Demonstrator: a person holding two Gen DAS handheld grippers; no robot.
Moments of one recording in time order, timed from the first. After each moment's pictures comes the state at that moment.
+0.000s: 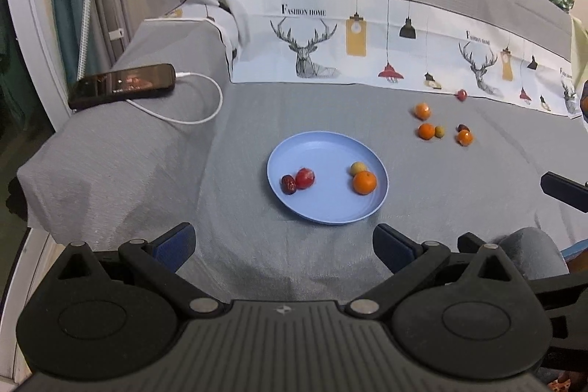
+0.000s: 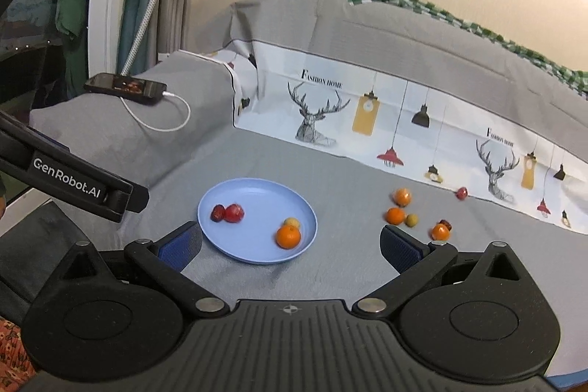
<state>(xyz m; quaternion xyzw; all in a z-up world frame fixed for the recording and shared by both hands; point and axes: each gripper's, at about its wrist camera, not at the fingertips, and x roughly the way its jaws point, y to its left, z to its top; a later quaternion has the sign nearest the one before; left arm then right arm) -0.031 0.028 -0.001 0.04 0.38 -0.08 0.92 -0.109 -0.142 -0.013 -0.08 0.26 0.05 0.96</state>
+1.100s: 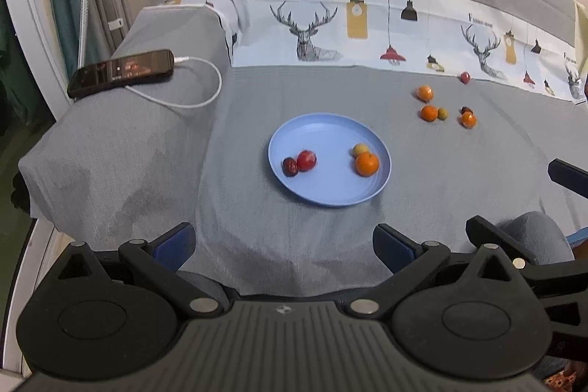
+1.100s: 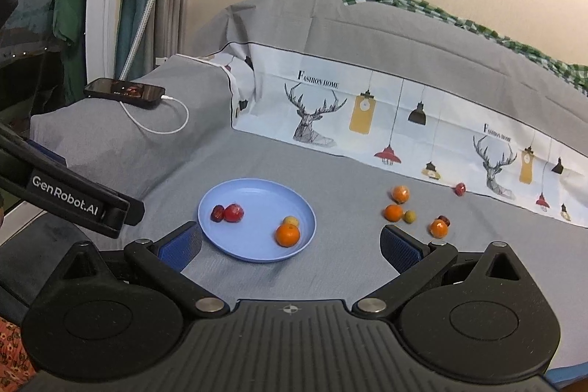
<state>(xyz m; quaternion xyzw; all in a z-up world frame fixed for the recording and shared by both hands) -0.028 0.028 -0.012 0.06 0.41 -0.07 0.91 -0.112 -0.144 -0.015 -0.07 0.26 0.04 0.96</state>
